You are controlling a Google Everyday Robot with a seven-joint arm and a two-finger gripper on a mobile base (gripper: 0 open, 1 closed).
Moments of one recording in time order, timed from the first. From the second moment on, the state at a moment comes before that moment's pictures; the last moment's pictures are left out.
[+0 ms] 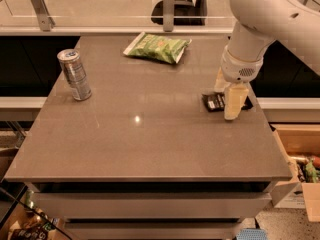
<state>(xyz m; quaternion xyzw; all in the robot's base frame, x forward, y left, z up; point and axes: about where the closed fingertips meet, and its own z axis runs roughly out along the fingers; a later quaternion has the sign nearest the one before) 0.574 -0.189 0.816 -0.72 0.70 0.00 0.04</state>
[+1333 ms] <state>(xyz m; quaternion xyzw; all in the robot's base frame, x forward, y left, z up) 0.571 -0.178 0.843 -0.72 0.69 0.01 0.06</state>
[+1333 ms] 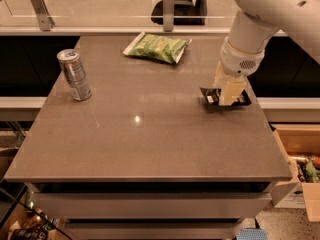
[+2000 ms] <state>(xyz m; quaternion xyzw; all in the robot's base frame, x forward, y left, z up) 0.560 -0.161 0.875 -0.72 0.68 0.02 0.09</state>
